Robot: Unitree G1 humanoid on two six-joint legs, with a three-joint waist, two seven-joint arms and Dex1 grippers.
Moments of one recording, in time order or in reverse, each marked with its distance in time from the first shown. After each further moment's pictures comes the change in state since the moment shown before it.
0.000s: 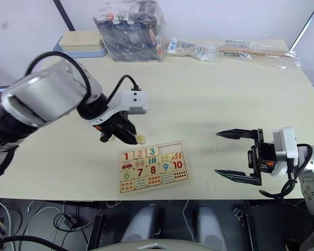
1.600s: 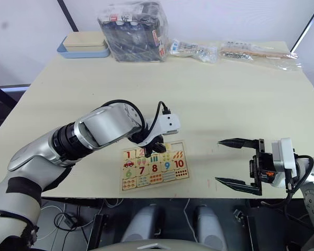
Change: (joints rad) left arm 0.233 -0.319 0.073 -0.013 -0.032 0.132 0.533; right arm 0.115 -0.004 -0.009 -0.040 -0.011 -0.027 -0.043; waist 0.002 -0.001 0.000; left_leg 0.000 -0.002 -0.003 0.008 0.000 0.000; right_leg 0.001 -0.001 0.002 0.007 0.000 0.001
